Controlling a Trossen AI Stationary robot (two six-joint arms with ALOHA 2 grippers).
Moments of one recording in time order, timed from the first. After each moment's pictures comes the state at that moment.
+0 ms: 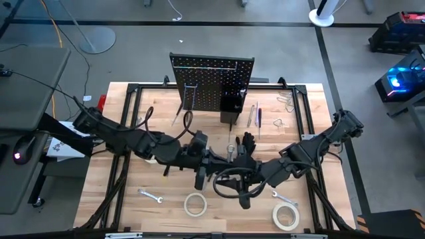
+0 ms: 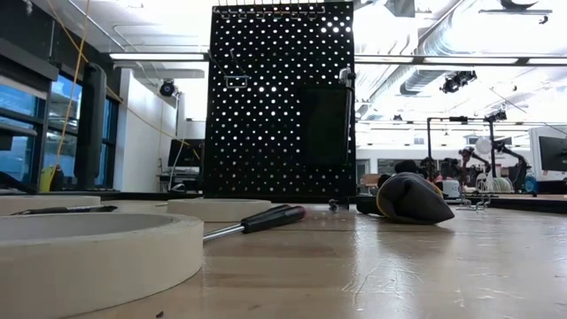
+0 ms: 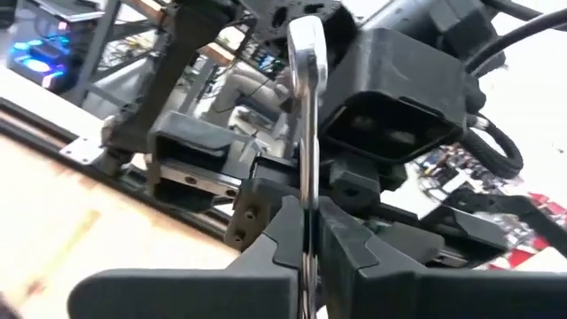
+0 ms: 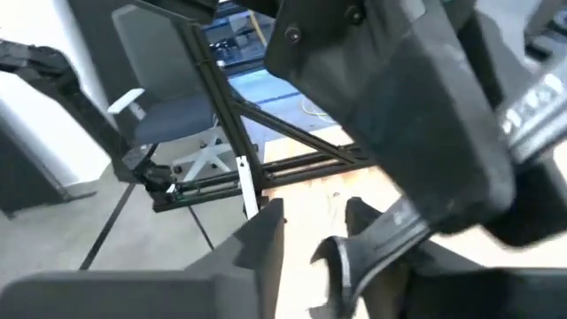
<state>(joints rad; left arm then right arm) -0.40 1.60 1.59 -0.09 -0.33 -0.64 0.57 1.61 1.64 -0.35 0.44 0.44</state>
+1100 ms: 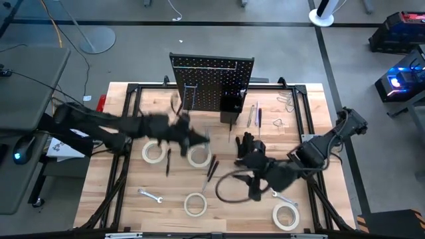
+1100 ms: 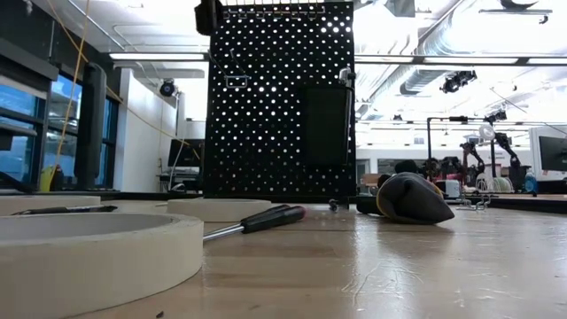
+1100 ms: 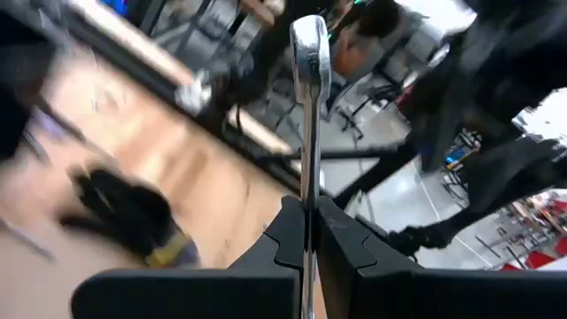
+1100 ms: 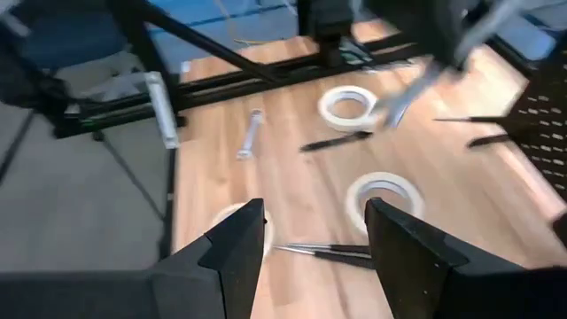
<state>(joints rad) -0.09 1.22 0.93 0.11 -0.02 -0.67 0.59 1.55 1.64 -0.78 0.56 0.58</state>
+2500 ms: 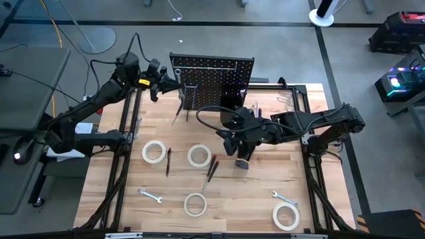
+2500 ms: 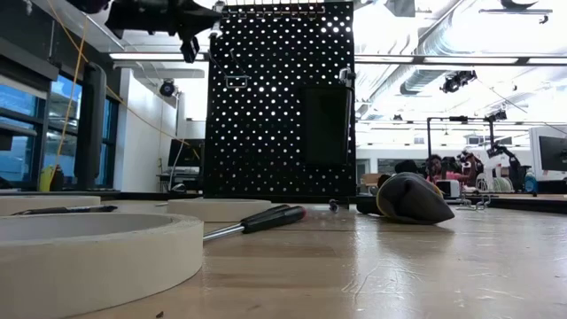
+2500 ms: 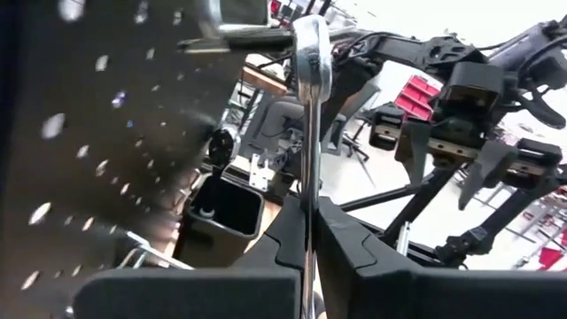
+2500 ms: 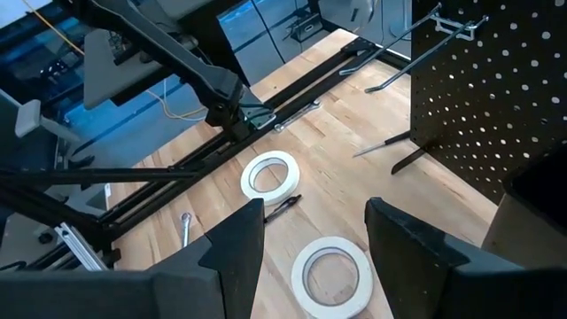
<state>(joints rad) 0.85 1.08 0.93 0.03 0.90 -0.34 0.24 1.55 1.64 -0.66 0.50 0.69</state>
